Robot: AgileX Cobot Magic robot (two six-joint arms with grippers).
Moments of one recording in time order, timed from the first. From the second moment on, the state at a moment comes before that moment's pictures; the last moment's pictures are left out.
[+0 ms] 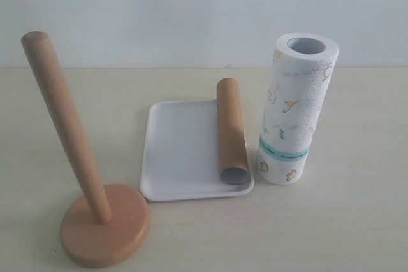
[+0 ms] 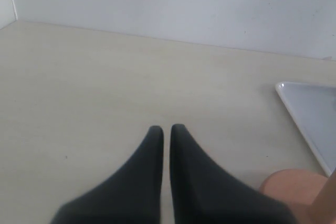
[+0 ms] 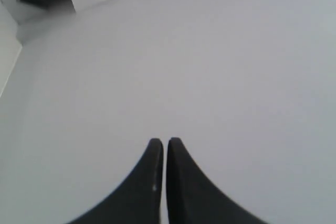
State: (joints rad) left arm 0.02 0.00 0.00 0.18 0.31 -0.30; right arm 0.10 0.00 -0.15 0.09 -0.95 0.26
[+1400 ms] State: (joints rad) left arm 0.02 0.00 0.00 0.18 0.31 -0.30; right arm 0.43 0.86 -0.40 1.21 0.05 -1.09
